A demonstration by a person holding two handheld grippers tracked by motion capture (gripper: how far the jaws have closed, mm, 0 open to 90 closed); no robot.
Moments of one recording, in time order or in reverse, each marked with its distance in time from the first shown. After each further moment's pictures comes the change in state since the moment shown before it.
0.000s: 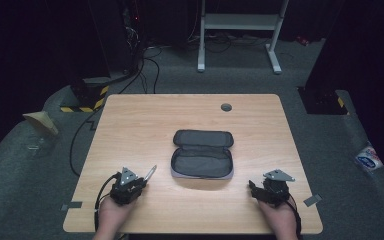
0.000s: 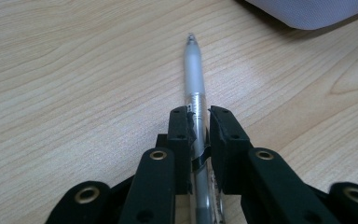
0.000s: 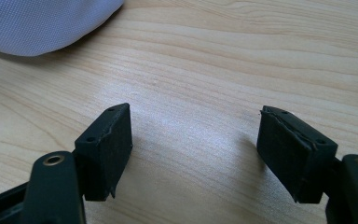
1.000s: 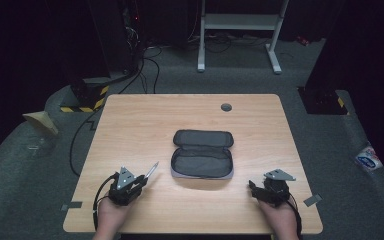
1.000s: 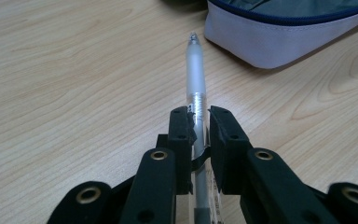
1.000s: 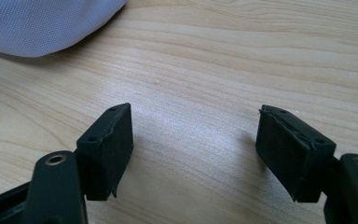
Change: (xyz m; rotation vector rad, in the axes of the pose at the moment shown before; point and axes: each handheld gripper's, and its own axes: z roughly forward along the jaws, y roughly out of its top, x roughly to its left) left arm -0.008 0.008 -0.020 -0.112 -0.012 0.066; right arm -0.001 0.000 0.000 0.009 0.022 0.020
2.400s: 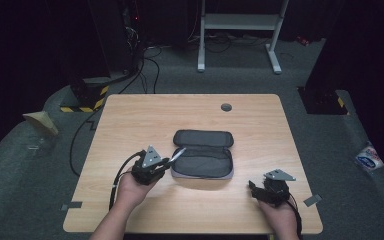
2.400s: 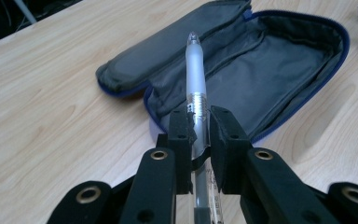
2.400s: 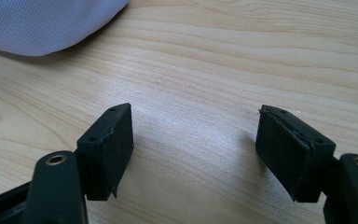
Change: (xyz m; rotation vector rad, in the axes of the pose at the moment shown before) left arm -0.026 0.090 0.032 -0.024 -0.145 0.165; right arm 0.000 0.000 0.000 -0.003 0.005 -0.009
